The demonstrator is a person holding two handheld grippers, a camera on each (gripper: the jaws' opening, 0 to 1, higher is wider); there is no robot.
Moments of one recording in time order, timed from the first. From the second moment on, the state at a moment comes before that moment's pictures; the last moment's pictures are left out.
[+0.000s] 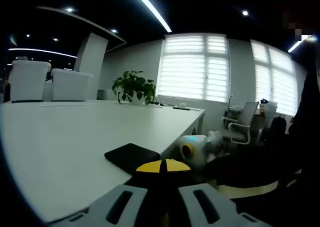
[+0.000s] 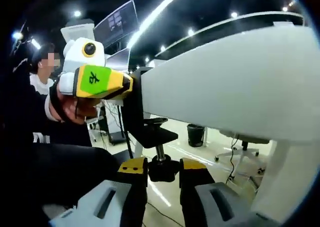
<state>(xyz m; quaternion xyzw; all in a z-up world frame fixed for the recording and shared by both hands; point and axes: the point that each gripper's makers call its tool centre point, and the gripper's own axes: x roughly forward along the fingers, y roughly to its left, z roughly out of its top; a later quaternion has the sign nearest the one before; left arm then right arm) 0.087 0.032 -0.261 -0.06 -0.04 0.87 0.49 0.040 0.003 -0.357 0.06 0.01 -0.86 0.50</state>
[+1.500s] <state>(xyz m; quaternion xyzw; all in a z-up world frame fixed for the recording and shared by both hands) 0.087 0.032 -0.259 -0.04 -0.05 0.87 0.49 0.046 0.014 -0.355 0.06 0.06 -1.00 0.05</state>
